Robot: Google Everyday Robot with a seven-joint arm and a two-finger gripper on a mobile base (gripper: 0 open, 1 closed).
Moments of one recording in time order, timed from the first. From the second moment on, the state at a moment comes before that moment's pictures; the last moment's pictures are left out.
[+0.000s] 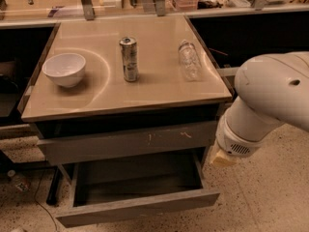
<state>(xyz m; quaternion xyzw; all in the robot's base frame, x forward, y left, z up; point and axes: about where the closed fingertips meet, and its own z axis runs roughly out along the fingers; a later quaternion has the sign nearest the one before) 0.408 -0.161 0.770 -0.59 0.80 0.03 0.08</state>
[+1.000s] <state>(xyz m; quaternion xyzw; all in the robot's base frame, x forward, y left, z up) 0.348 -0.149 0.656 -0.52 0.85 0.12 0.01</state>
